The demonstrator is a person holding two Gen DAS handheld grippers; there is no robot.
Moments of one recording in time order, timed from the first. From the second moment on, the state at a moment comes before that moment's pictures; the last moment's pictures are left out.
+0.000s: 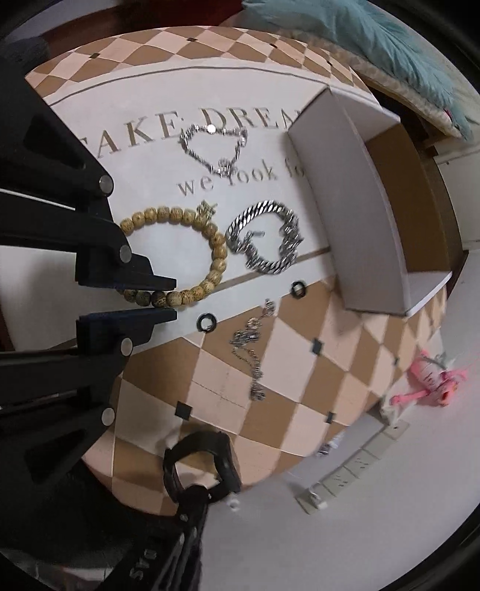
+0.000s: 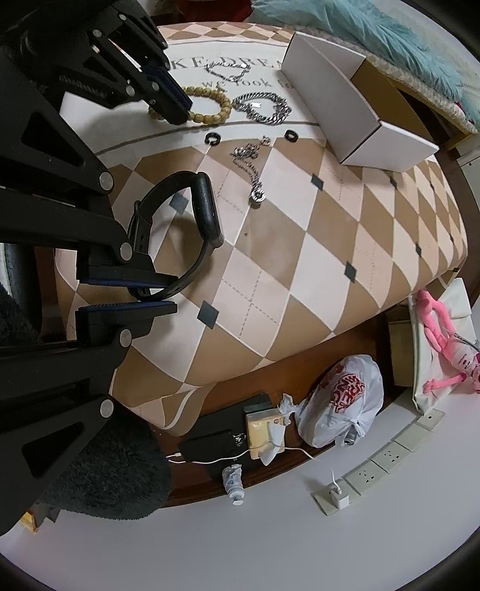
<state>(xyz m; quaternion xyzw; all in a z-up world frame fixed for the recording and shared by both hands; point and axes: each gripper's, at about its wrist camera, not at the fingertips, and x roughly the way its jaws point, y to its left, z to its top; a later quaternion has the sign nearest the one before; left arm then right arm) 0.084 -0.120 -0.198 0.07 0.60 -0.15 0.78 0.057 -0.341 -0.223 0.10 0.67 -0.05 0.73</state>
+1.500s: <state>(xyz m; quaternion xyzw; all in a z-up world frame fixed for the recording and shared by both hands) 0.290 -0.027 -0.117 -0.10 0.60 -0.08 0.79 0.303 -0.214 -0.177 0.03 0.65 0.09 0.75</state>
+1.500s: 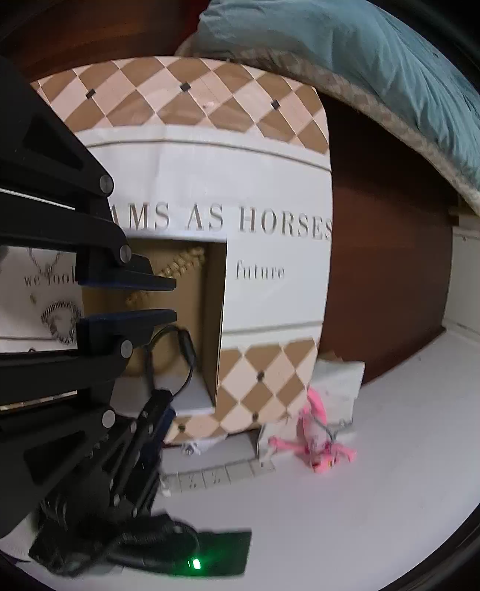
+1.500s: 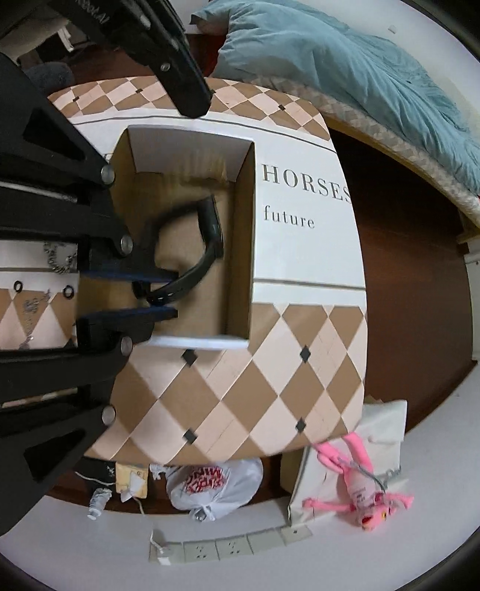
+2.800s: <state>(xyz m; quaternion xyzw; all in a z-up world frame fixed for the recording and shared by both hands) 0.184 -0.031 -0.071 0.01 0.49 0.02 0.87 0.192 -0.244 -0.098 -0.02 0.53 0.00 0.85</state>
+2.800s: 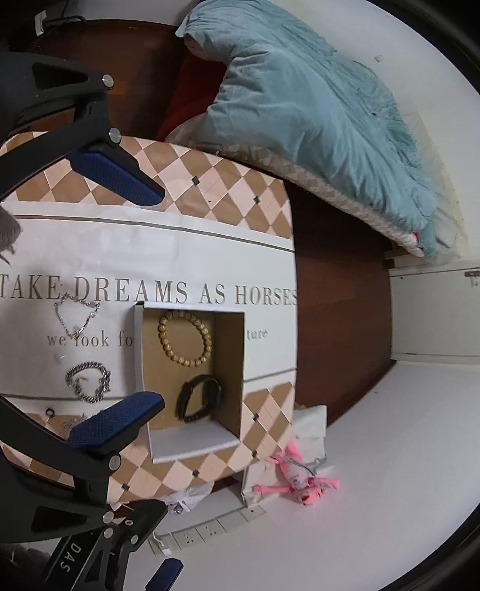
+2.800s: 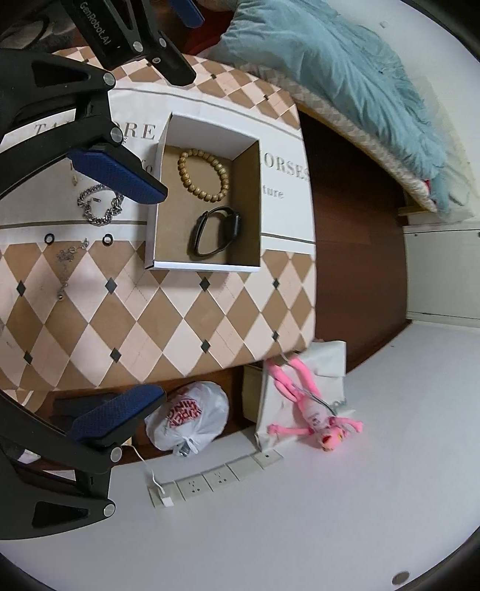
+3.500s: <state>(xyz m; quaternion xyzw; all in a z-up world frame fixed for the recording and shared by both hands) 0.129 -0.016 -0.049 0.01 0.47 0.07 0.88 0.133 -0.260 -0.049 0.05 0.50 0.02 0.87</state>
